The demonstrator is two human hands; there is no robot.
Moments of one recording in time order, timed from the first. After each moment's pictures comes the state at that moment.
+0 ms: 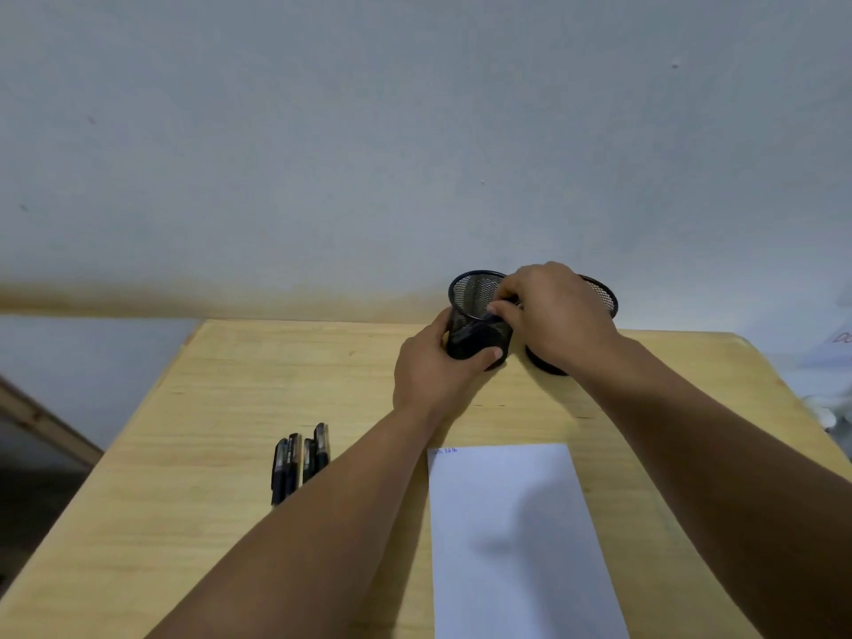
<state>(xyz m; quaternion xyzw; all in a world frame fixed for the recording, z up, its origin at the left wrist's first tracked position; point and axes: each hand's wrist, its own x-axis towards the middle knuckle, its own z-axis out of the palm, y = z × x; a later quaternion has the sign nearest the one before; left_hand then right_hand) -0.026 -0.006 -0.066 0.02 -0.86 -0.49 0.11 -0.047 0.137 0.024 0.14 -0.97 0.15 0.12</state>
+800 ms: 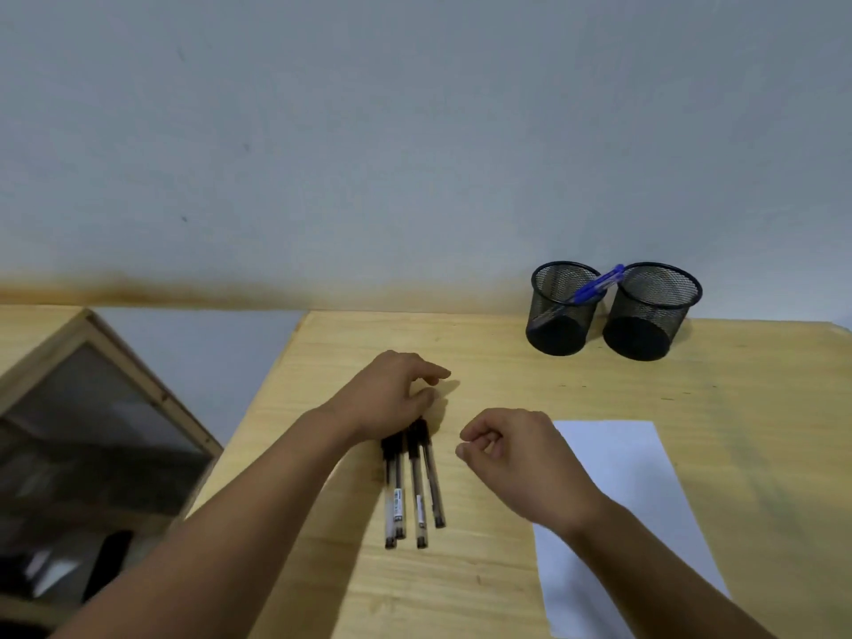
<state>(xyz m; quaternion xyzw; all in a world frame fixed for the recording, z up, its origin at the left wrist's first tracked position) 0.052 -0.162 -0.033 -0.13 -0.97 -0.22 -0.04 0.102 0.044 -0.047 0.13 -0.90 0.41 -0.07</state>
